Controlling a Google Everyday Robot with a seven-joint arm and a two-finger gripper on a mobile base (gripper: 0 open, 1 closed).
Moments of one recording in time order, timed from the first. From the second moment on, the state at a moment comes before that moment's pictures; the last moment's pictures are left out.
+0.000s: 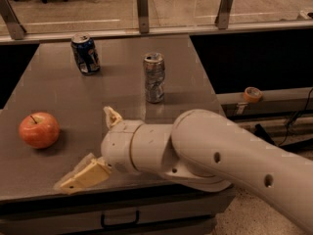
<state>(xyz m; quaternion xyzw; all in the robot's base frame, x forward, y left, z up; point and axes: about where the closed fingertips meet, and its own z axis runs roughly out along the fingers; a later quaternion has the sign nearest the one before) 0.403 0.148 0.859 -0.50 0.66 0.29 0.48</state>
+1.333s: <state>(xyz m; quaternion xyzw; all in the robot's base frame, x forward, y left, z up) 0.420 0.187 0.863 -0.49 0.65 0.29 0.50</state>
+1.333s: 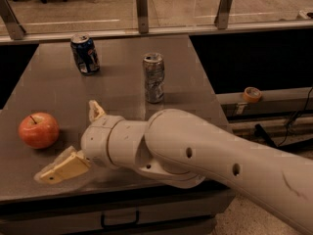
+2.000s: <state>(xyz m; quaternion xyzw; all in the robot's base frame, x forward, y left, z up) 0.426 0.243 0.851 -0.50 0.62 0.34 0.49</state>
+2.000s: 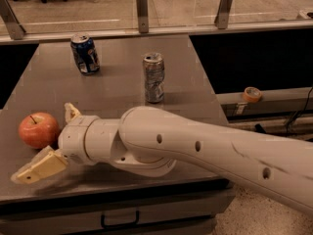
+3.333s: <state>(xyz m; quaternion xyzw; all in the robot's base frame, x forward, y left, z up) 0.465 0.236 0.851 -0.48 0.64 0.31 0.52</state>
